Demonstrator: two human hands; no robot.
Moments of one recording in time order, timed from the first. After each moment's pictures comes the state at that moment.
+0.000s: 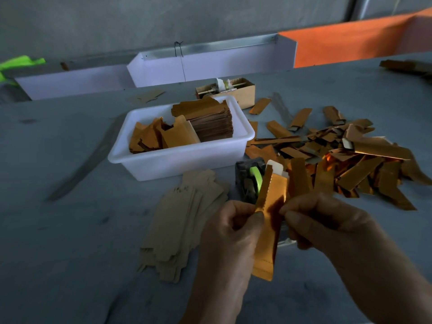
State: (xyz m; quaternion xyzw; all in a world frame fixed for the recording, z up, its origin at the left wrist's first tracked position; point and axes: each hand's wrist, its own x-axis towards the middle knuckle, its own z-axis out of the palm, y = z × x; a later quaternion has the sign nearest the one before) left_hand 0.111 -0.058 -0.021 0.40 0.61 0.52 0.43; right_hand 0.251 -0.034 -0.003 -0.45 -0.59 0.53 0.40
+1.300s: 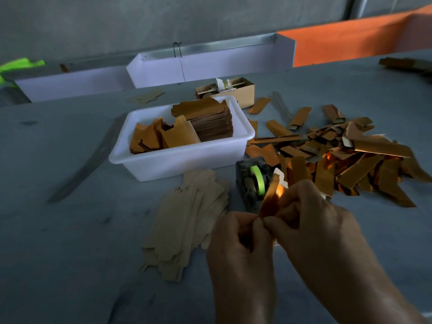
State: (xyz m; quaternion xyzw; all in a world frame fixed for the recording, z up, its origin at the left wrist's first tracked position) left_hand 0.132 -0.070 -0.044 0.43 0.65 0.59 0.23; right_hand 0.223 -0.037 -0.002 -0.60 -0.72 0.20 0.29
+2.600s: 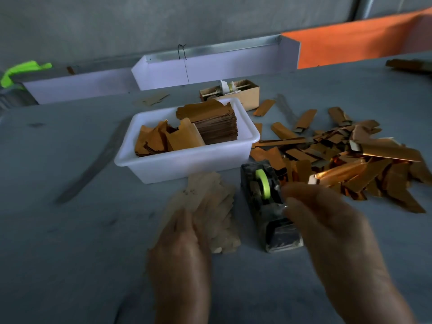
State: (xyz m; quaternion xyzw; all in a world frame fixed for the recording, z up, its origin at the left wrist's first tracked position) left_hand 0.061 -0.068 -0.042 0.52 0.81 0.24 -0.13; right_hand 0.224 -0.034 -0.008 -0.54 -0.57 0.41 0.47
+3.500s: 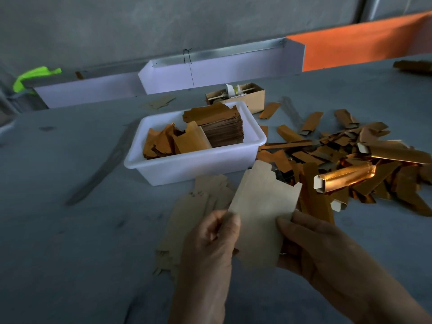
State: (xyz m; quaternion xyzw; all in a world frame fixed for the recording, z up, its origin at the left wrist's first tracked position) left_hand 0.077 -0.067 -0.032 0.36 0.59 0.59 0.42; right_hand 0.222 -0.026 -0.021 -0.40 -0.32 0.78 0.36
